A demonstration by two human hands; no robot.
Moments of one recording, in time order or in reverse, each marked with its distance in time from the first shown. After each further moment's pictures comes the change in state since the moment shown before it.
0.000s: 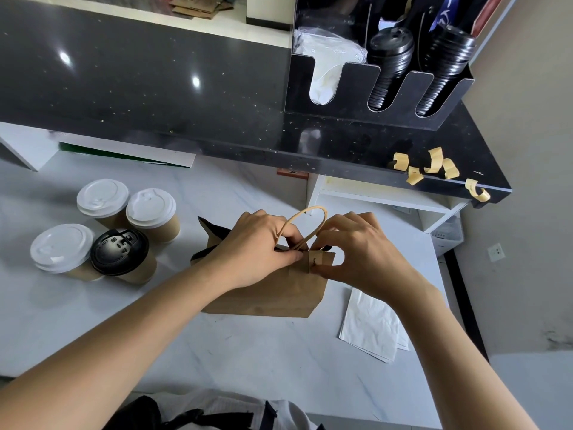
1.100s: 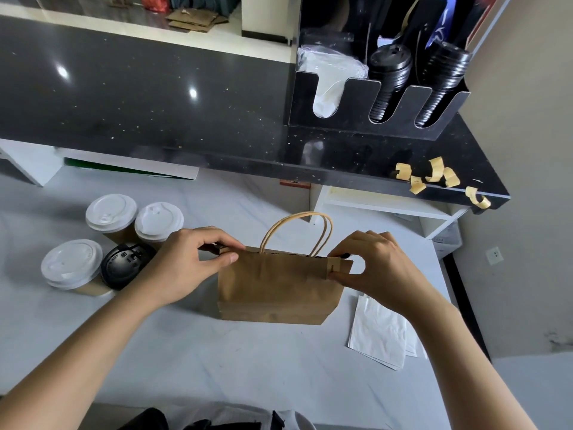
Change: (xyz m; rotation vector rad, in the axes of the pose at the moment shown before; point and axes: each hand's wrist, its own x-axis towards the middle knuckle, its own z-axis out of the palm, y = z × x) left_hand -0.046 -0.088 -0.049 -0.203 0.143 -0.020; right_hand -0.012 0.000 -0.004 0.097 0.021 0.133
